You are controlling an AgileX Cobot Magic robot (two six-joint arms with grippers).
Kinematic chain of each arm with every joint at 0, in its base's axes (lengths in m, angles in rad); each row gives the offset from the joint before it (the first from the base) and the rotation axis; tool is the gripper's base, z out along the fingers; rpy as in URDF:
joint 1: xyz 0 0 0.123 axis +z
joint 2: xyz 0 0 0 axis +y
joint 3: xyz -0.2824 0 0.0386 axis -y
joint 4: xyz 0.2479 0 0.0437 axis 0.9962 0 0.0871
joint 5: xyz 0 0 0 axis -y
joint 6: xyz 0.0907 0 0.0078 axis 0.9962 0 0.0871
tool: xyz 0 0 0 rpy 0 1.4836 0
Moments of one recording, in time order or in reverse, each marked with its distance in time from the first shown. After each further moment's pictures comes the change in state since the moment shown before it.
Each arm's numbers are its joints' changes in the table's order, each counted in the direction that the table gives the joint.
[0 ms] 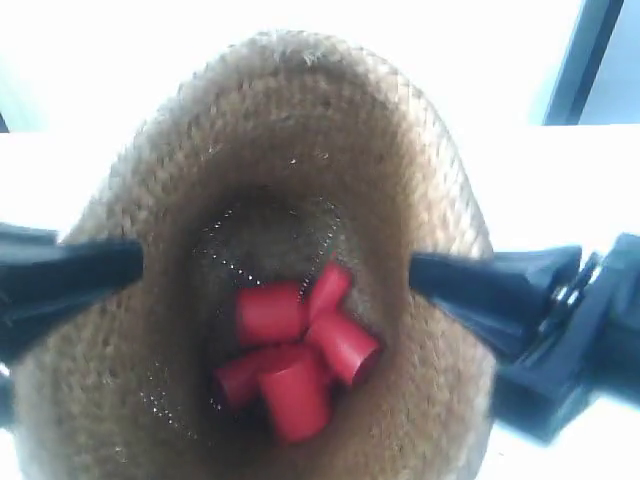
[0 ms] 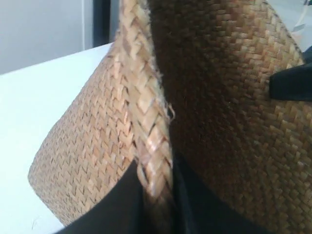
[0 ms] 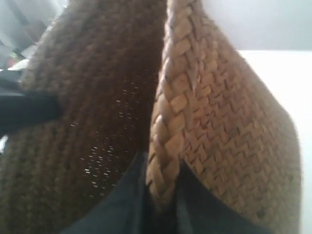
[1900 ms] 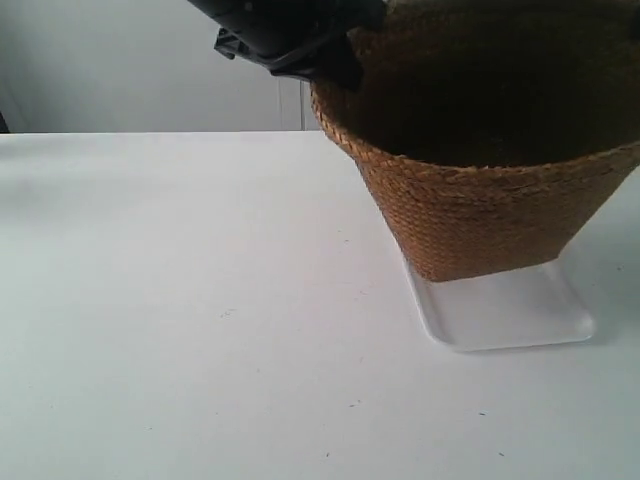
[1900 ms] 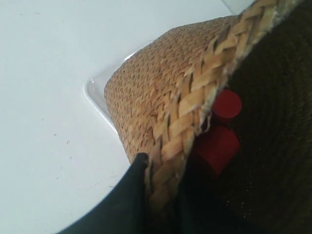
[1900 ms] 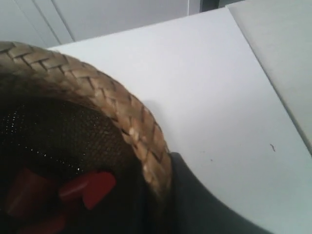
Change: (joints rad) left arm 0.263 1.229 1.391 0.206 -0.744 -0.414; right arm -0.896 0.590 0.715 -0.925 -0.644 0.738
